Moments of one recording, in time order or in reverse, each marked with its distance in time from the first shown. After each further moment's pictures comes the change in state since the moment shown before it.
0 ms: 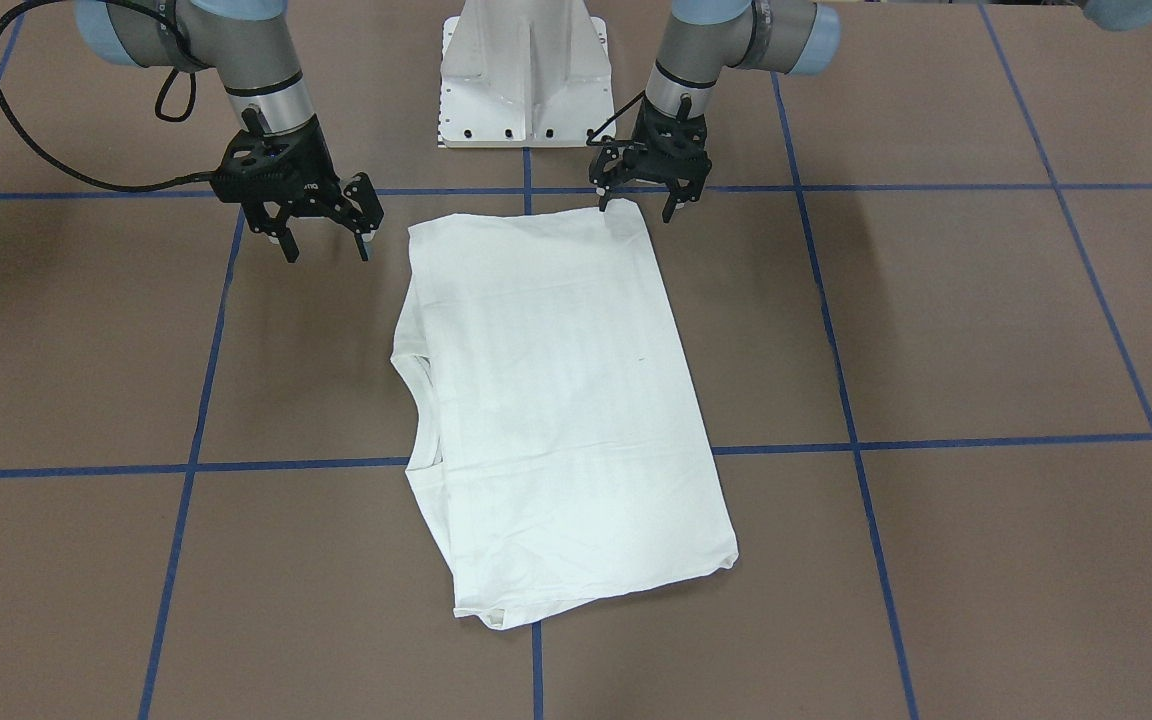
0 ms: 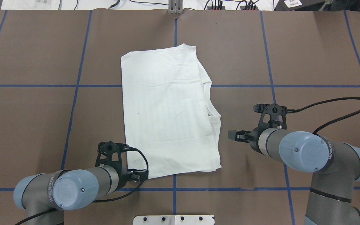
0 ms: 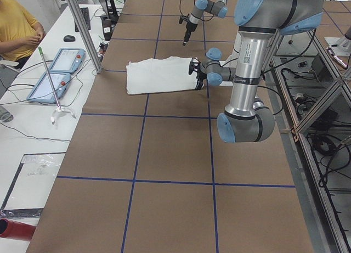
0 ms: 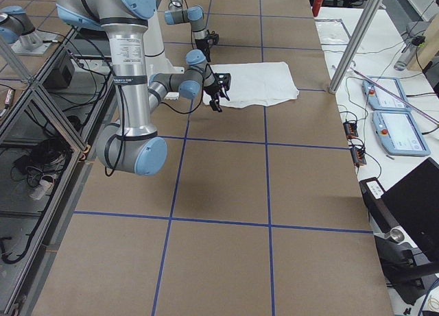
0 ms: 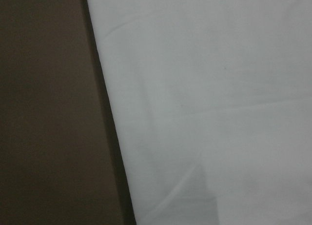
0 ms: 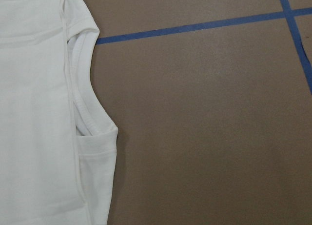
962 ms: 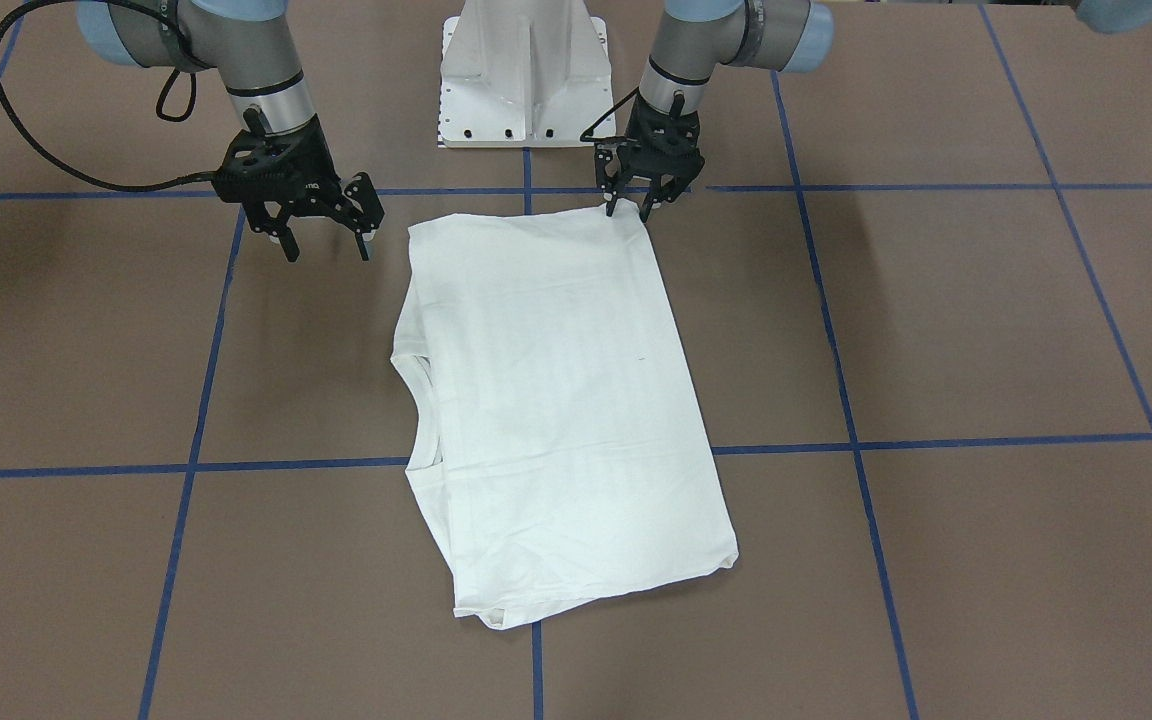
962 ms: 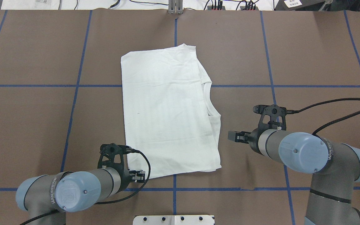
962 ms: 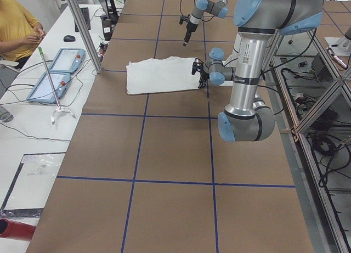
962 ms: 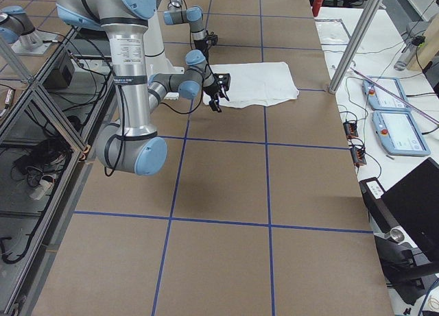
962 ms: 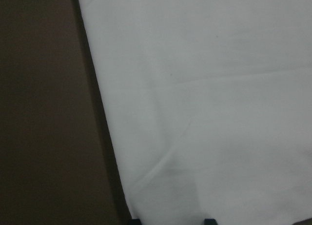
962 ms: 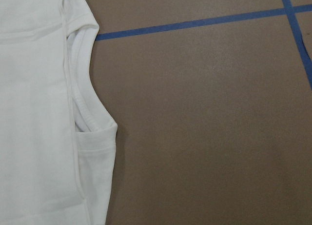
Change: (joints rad) left arm 0.005 -0.008 0.003 0.003 -0.001 -0.001; right arm -0.004 -0.001 -0.002 0.000 -0.002 0.000
